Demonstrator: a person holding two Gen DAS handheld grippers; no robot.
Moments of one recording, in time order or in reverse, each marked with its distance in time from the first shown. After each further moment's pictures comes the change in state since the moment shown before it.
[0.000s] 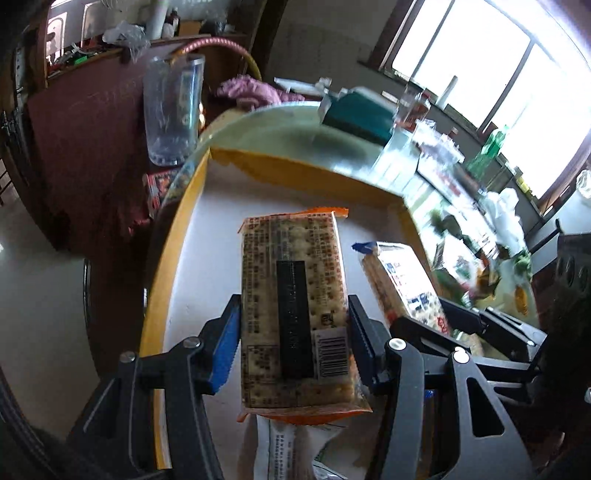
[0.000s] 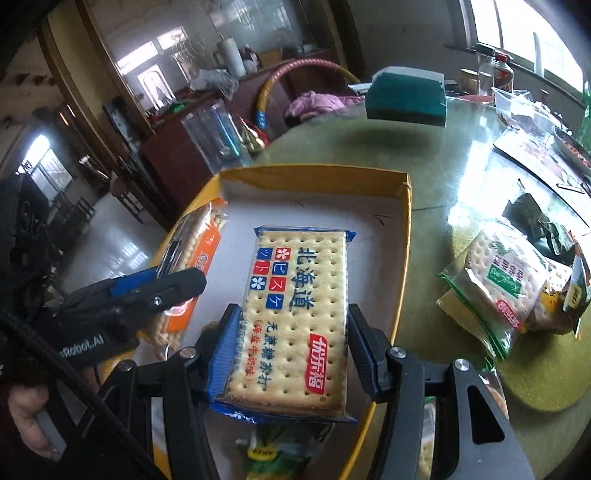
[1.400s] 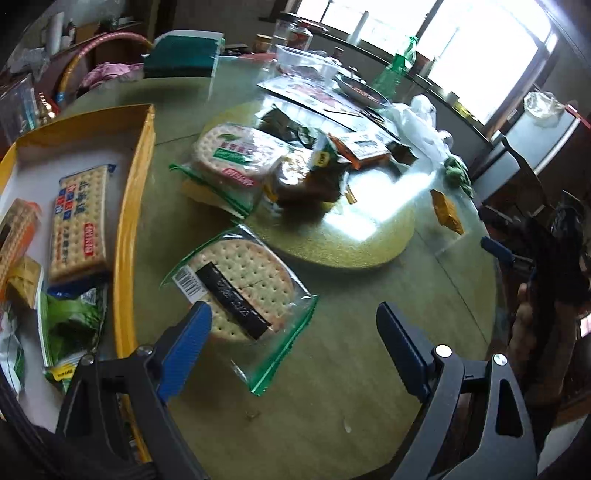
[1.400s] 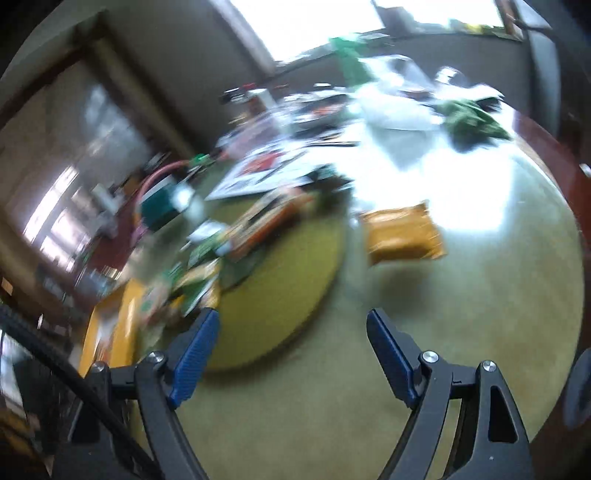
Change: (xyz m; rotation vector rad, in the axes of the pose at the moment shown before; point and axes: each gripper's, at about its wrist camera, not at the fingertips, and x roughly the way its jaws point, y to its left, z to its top) left arm 0.025 -0.215 -0.085 0.192 0.114 -0.157; right arm -0.204 -0.322 -0.123 0.580 -0.273 -0.200
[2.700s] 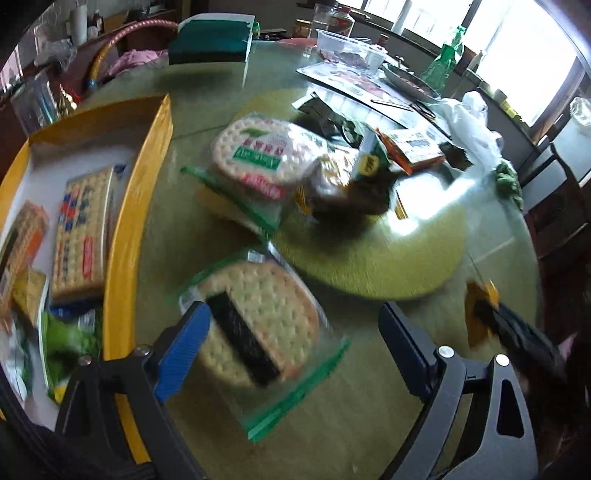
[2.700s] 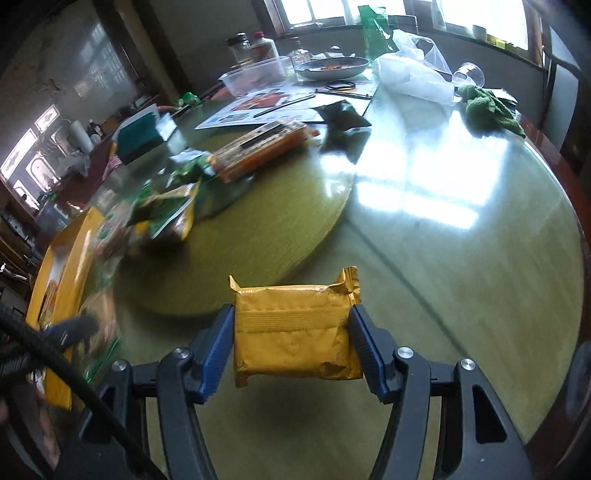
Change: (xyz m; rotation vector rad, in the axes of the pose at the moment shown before) left arm 0.046 -0.004 0.033 -0.056 0.056 0.180; right arm 0.038 0.040 -0.060 -0.191 0.119 -0.120
